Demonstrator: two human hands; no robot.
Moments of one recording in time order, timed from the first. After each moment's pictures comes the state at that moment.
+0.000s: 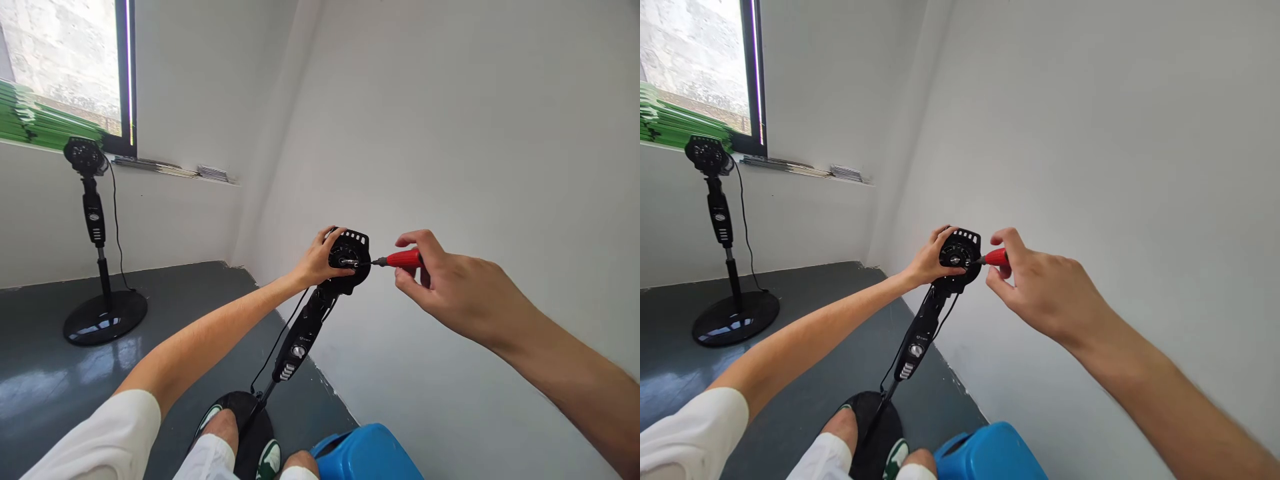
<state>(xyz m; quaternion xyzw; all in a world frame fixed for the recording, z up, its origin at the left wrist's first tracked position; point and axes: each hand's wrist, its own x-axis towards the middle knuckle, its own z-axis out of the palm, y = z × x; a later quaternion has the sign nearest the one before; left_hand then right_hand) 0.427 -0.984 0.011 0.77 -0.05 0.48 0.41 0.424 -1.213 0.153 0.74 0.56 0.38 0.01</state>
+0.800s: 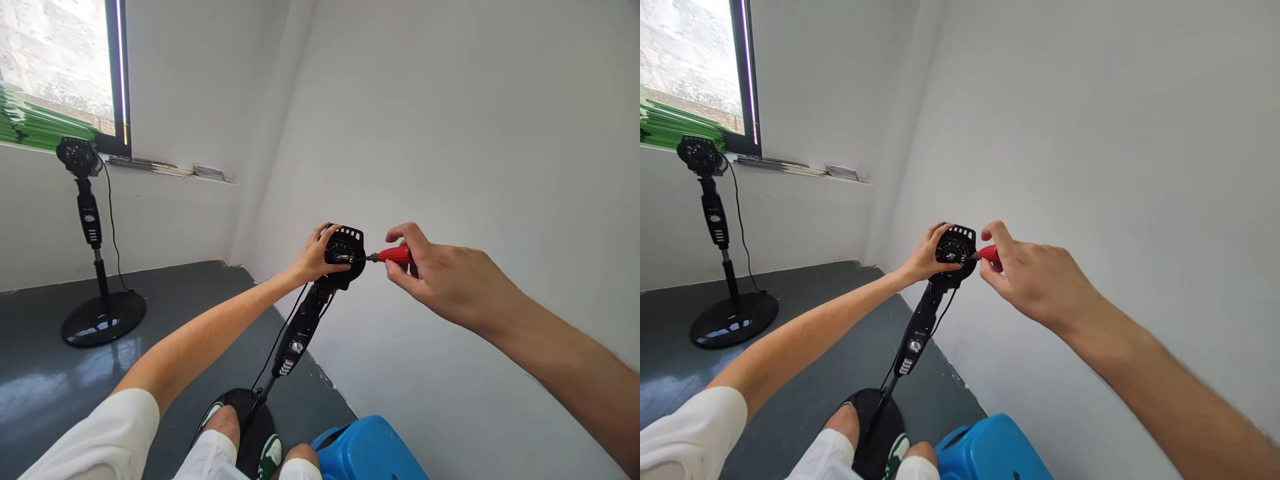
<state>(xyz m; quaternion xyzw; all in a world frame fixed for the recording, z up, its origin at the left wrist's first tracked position) 0.432 -0.982 0.010 0.77 -0.06 0.49 0.42 0.403 -1.206 0.163 0.81 0.49 0.32 0.09</state>
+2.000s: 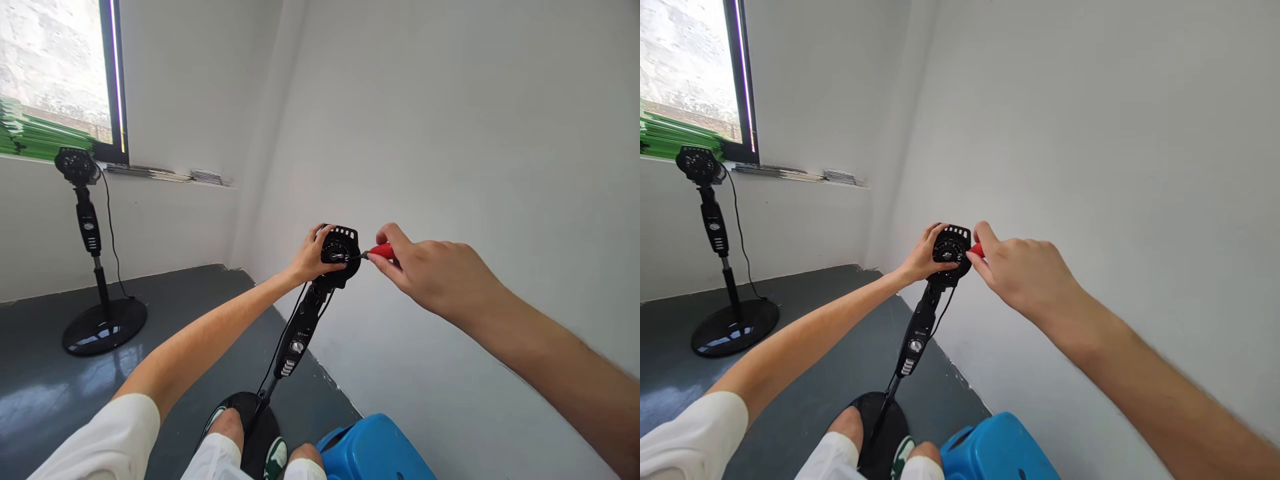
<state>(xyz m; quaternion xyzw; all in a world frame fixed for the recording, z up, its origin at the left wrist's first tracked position) 0.430 -0.982 0.012 0.77 -0.06 0.48 0.41 0.393 -1.198 0.163 0.83 0.43 0.32 0.16</state>
